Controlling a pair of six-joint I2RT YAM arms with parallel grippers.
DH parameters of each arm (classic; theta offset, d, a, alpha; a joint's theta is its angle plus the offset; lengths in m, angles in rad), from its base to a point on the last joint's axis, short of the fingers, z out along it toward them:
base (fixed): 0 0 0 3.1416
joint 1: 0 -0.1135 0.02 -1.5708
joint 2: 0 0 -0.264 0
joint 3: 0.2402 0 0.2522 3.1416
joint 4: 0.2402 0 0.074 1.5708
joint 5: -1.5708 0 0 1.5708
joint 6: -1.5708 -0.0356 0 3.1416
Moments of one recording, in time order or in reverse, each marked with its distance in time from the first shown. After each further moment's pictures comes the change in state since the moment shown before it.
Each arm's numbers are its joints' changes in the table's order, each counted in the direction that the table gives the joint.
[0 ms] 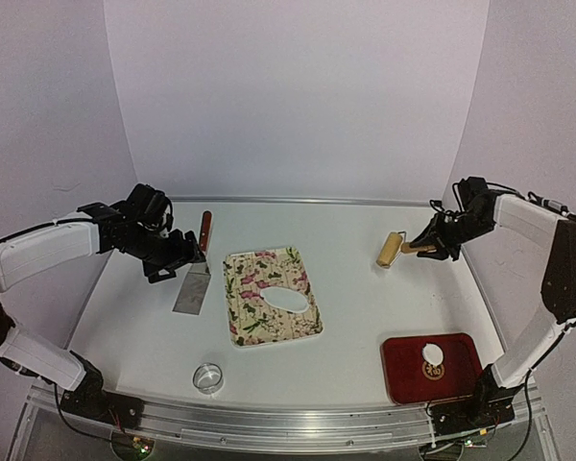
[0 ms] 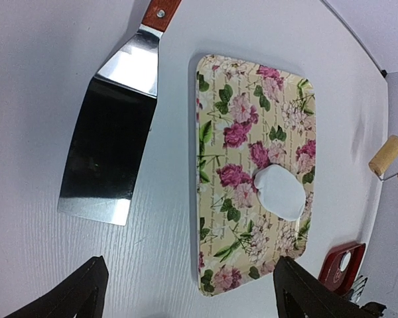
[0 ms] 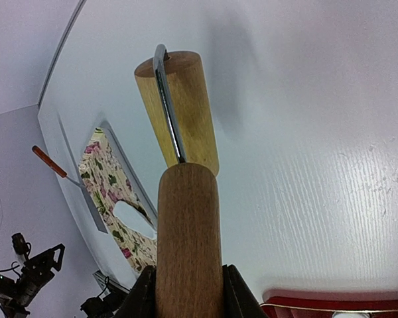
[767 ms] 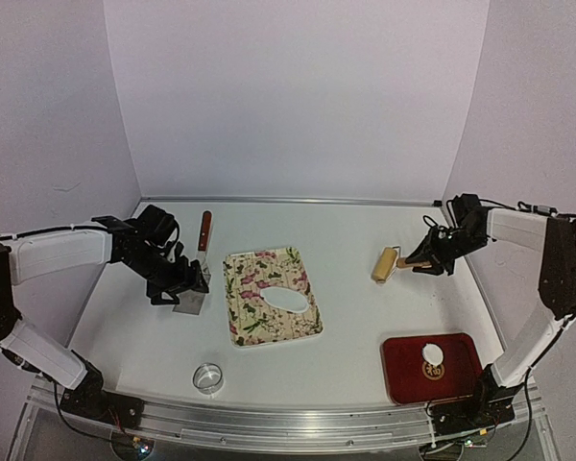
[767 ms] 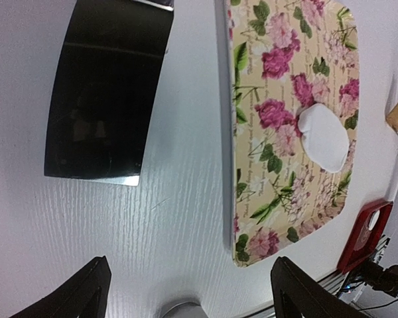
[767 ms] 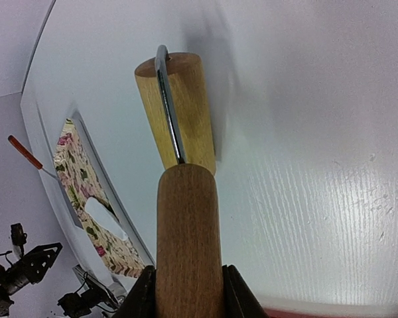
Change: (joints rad) left arm 0.000 -0.069 -0.091 0.028 -0.131 -0.085; right arm -0.002 -0.035 -0.128 -0.117 -0.011 0.070
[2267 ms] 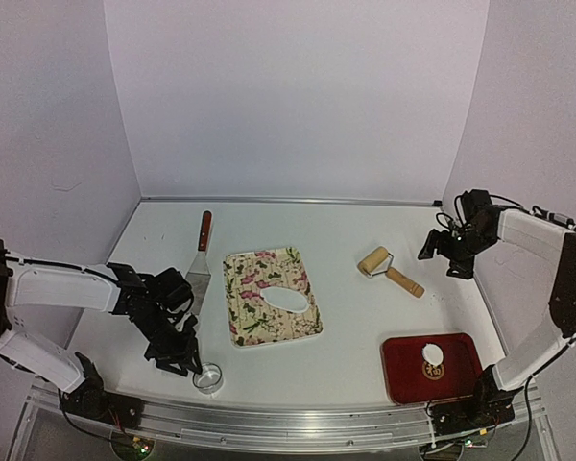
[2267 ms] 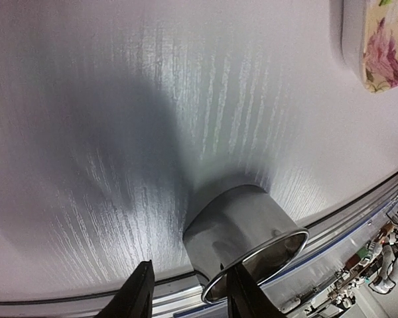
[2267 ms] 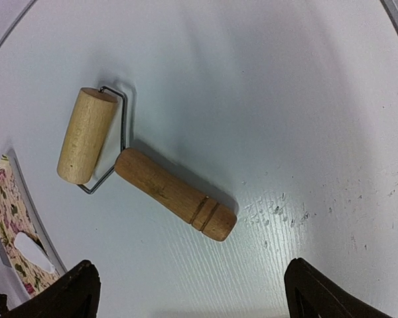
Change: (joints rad) left arm 0.291 0.065 -0.286 0.041 -0.173 0.099; right arm 0.000 0.132 -0.034 0.038 -0.360 0.117
